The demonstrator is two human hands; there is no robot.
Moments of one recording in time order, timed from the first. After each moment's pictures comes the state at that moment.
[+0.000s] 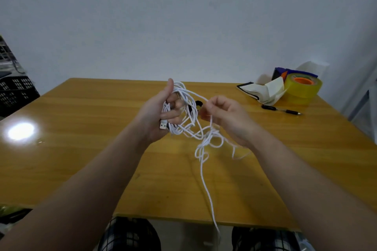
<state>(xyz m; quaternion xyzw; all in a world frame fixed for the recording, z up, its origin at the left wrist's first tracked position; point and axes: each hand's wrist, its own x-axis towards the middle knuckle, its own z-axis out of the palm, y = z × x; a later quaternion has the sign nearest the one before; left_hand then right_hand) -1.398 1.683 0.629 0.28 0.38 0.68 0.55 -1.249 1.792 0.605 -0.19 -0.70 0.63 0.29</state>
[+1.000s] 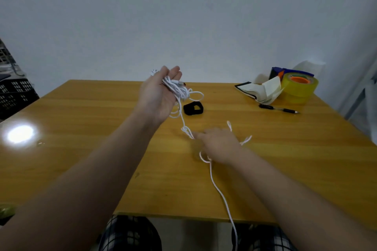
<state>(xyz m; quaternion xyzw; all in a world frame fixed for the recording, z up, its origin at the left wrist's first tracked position) -1.393 1.710 0.658 0.19 0.37 0.81 0.41 -1.253 1.783 0.554 -0.24 -0.97 -0.05 0.00</state>
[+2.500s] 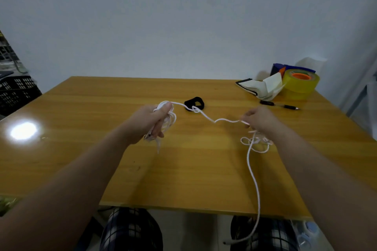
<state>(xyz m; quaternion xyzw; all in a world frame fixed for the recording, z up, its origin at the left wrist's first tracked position) -1.437 1.667 0.585 0.51 0.68 0.45 0.28 -1.199 1.853 0.582 -0.53 -0.76 0.34 0.15</state>
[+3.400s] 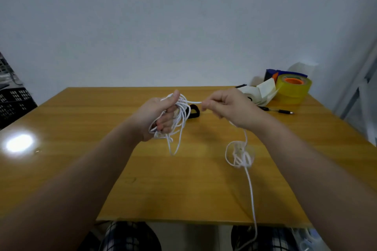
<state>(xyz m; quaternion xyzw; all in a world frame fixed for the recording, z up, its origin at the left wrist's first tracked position) -1.401 1.687 0.634 0.42 0.53 0.55 0.48 -1.221 1.799 0.647 -0.18 -0.88 0.37 0.26</state>
